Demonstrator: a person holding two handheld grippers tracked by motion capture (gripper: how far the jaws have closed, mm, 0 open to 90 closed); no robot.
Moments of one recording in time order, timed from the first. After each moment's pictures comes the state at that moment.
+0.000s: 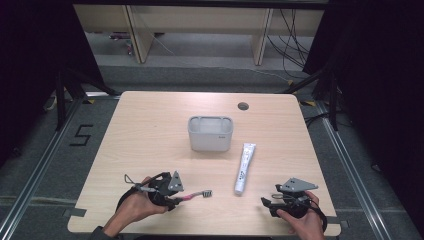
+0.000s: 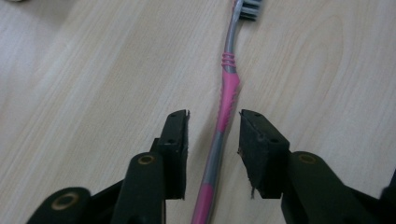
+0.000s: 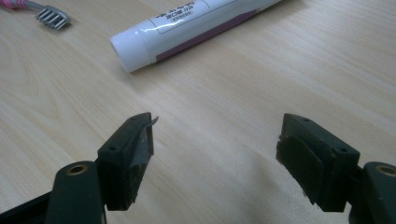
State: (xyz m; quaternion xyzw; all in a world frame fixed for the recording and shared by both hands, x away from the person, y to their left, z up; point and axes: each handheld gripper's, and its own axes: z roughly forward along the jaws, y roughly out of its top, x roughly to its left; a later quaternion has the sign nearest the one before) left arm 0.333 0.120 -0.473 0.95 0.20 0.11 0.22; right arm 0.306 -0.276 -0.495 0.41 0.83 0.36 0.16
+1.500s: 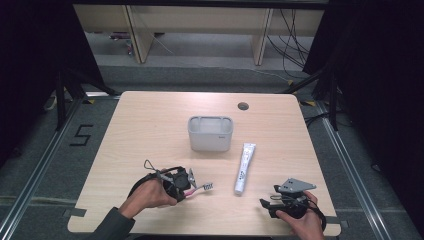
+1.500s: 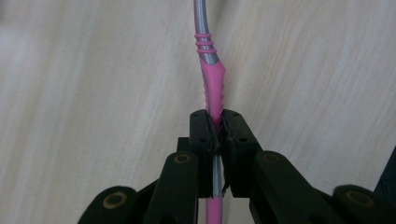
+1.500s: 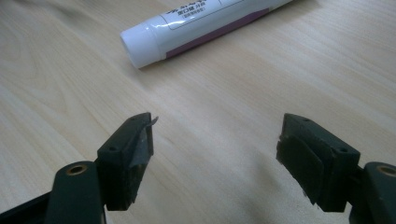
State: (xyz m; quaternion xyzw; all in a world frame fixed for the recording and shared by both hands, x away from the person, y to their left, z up) left arm 0.356 0.089 -0.464 0.98 0.17 0.05 0.13; right arm 0.305 -0.273 -0.497 0.40 0.83 0.36 0.15
